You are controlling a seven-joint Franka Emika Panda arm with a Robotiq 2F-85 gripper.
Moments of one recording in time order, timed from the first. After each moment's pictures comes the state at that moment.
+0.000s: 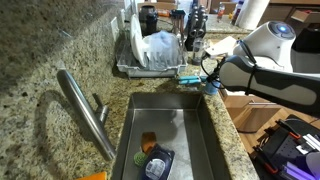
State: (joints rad) arm 1.94 1.09 -1.53 -2.50 1.33 2.57 2.61
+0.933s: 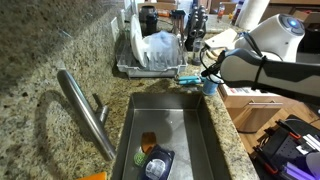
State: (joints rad) arm 1.99 1.03 -1.56 -2.48 1.36 2.66 2.60
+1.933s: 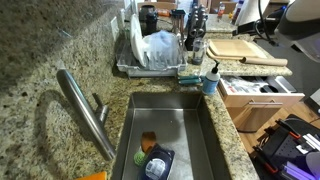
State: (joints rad) arm 2.24 1.04 -2.00 -2.69 1.50 2.83 2.61
